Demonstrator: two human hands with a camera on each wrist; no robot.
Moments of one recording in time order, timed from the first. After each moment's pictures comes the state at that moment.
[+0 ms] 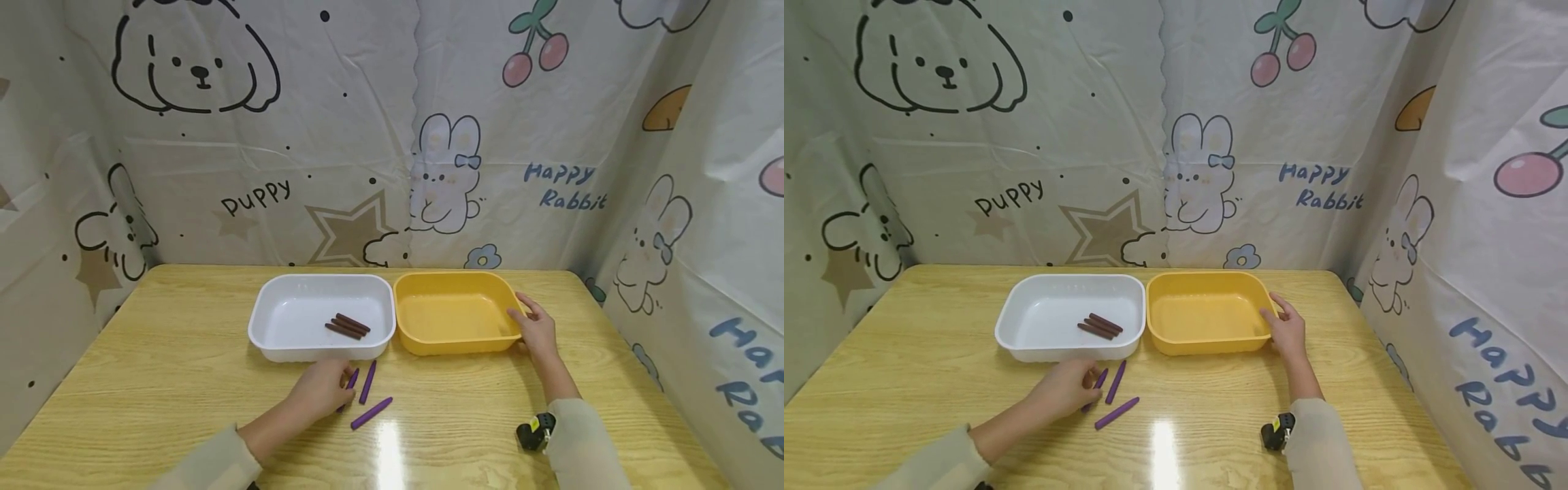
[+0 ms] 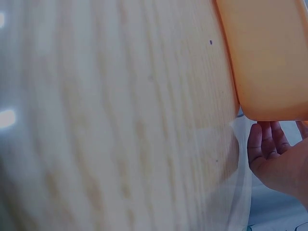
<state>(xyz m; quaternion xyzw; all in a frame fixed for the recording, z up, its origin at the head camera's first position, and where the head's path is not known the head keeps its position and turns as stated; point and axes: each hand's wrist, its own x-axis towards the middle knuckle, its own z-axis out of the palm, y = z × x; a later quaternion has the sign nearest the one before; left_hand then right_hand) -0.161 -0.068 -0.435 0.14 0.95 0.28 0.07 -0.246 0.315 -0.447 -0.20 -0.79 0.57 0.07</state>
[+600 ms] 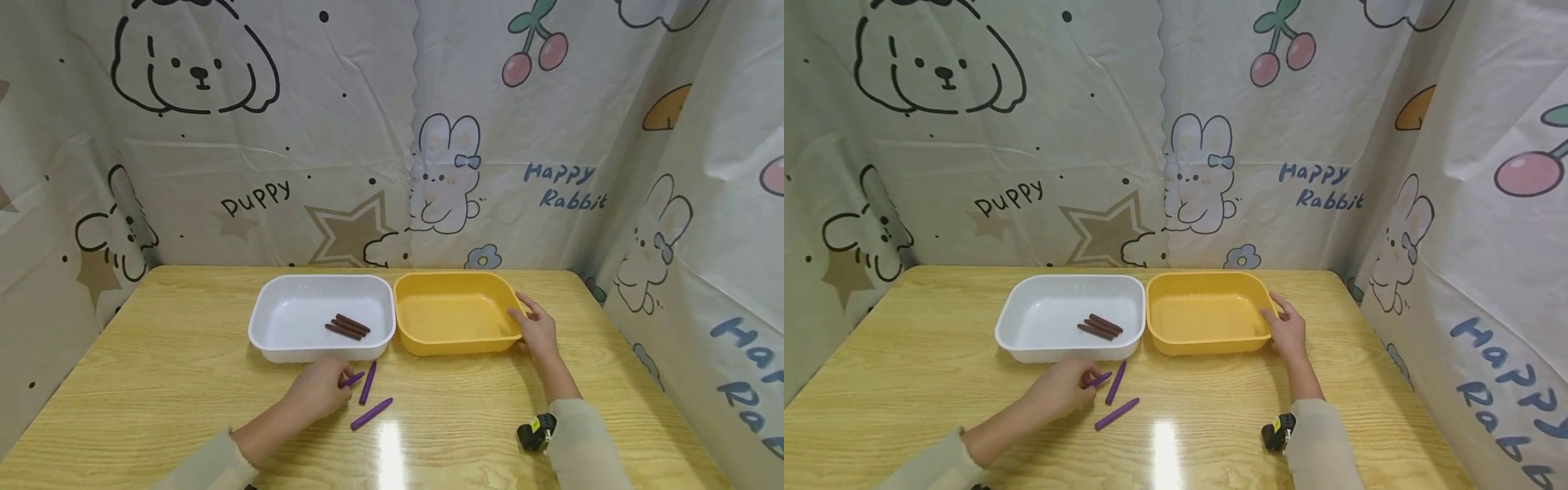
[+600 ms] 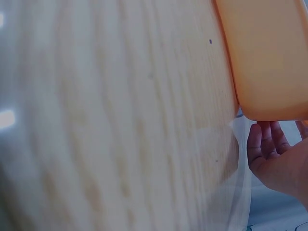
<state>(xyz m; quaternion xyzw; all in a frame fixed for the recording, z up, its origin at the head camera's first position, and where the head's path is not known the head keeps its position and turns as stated) -0.158 -0.071 -0.428 0.15 0.95 0.28 0.06 -0.247 0.316 -0.449 -0.19 -0.78 0.59 0.07</state>
